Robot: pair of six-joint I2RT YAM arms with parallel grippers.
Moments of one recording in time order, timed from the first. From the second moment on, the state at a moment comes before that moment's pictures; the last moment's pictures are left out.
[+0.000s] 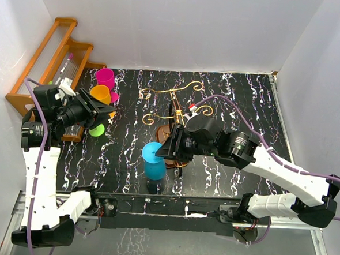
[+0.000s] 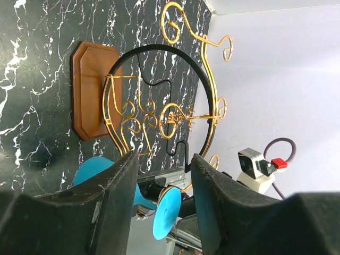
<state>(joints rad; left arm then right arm) 0.11 0.95 1.35 -1.01 0.62 -0.86 1.10 1.18 1.31 -0.75 -0.04 1.15</state>
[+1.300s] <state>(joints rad) 0.11 0.91 1.34 -1.02 0.64 -0.86 1.10 1.09 1.22 -0.64 0.05 1.21</state>
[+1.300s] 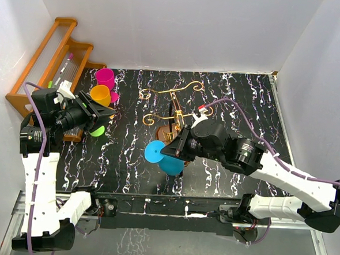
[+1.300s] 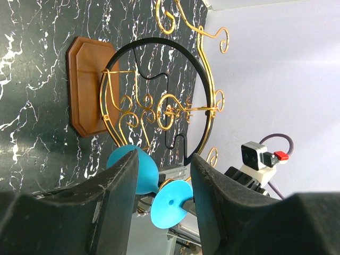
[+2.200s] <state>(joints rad) 0.11 0.91 1.33 -1.02 0.64 -0.86 1.10 1.16 1.20 -0.43 0.00 1.24</state>
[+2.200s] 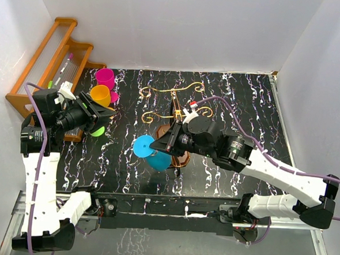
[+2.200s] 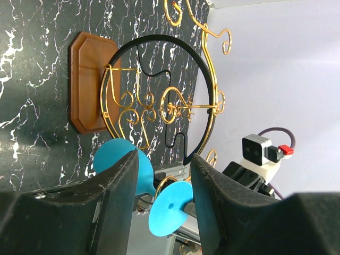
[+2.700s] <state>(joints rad) 0.11 0.92 1.33 -1.02 0.64 -0.85 1.10 1.10 1.20 -0.51 0.16 1.24</state>
